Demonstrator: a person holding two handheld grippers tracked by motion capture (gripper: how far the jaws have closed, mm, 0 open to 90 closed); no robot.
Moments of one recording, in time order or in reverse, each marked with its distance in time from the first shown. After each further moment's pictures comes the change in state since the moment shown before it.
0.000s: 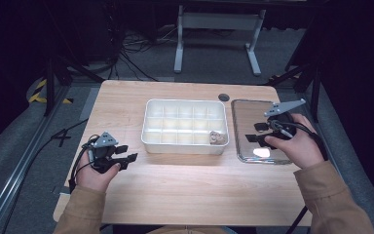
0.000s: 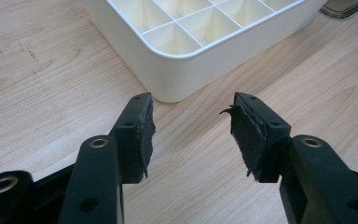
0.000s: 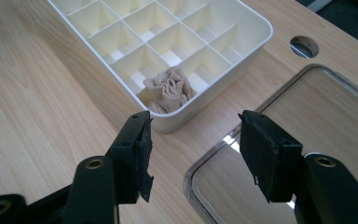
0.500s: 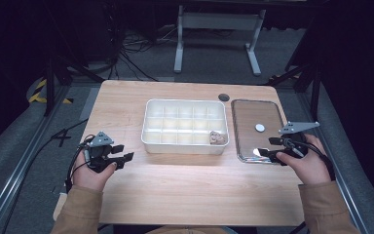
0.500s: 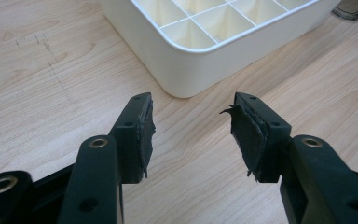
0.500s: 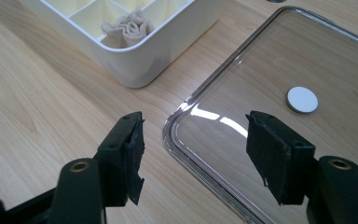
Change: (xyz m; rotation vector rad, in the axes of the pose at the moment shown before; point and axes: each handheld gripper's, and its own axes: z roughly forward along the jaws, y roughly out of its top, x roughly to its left) left arm 0.009 -0.005 -0.004 0.002 0.022 -0.023; right arm -0.010 -0.071 0.004 -0.028 -0.084 0.115
